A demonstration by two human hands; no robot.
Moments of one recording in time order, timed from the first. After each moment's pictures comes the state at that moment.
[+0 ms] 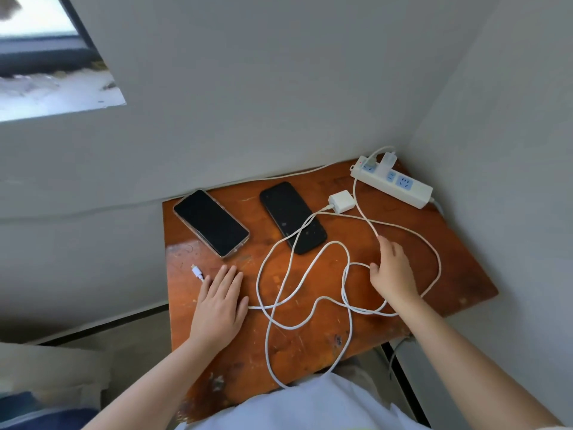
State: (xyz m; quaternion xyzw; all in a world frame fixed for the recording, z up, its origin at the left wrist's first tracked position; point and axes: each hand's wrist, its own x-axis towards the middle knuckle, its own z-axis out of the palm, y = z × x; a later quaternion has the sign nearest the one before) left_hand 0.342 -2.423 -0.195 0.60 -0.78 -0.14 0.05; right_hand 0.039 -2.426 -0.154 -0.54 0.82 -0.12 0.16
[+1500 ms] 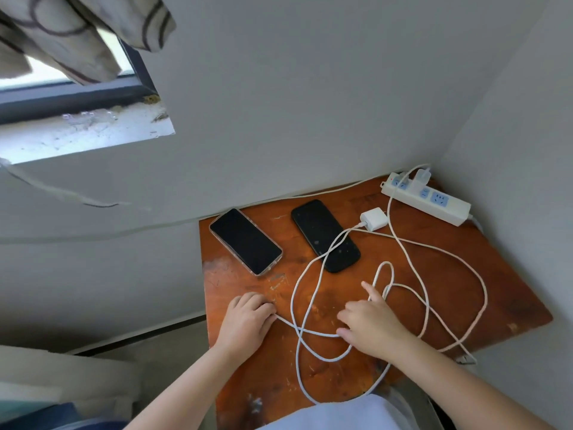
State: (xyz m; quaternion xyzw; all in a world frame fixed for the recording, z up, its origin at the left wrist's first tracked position) left_hand 0.360 -2.435 -0.166 0.52 -0.83 -0.17 0.06; right_hand 0.130 -2.414 -0.134 -0.83 0.53 0.13 0.12
